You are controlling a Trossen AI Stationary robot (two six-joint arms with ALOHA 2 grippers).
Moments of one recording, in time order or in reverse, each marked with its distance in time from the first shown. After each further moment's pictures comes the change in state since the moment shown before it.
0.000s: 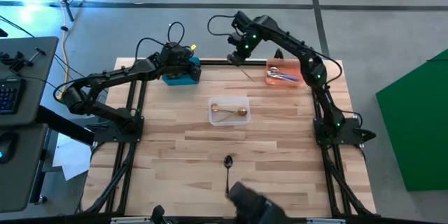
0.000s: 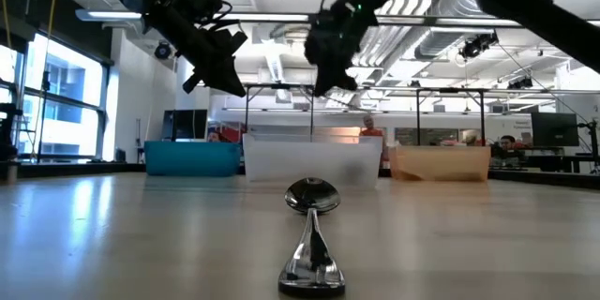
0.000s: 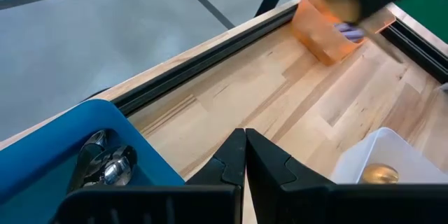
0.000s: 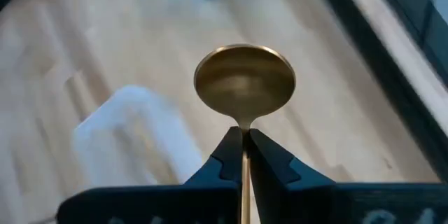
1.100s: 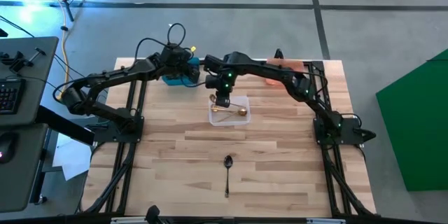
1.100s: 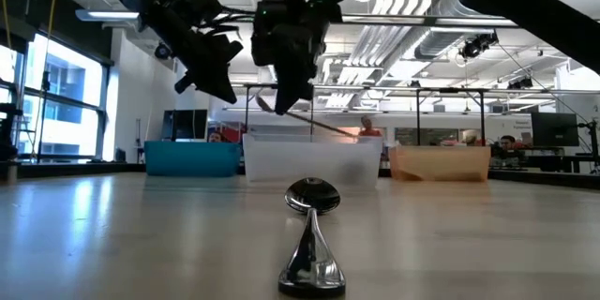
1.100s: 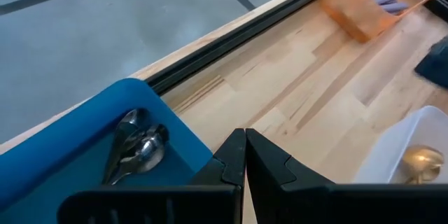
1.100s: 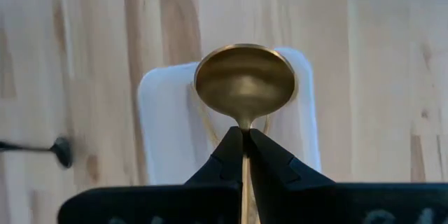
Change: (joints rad) left arm 0.000 -0.005 0.000 -0.085 -0.067 0.053; right arm 0.352 0.090 -0.022 0.022 0.073 -0.143
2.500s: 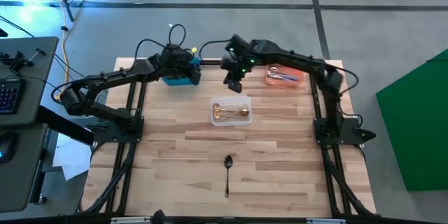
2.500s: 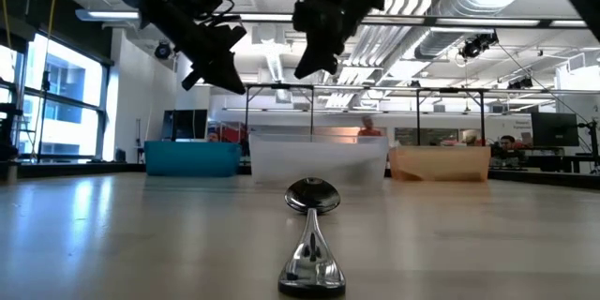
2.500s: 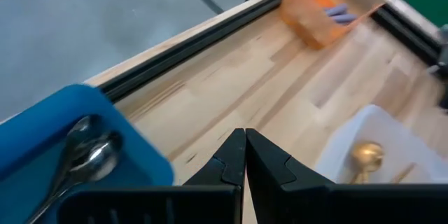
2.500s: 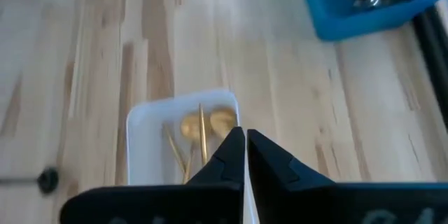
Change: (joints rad) left arm -0.033 -0.022 0.000 0.026 0.073 -0.056; right arm -0.121 -0.382 -0.448 0.372 -0.035 -0.034
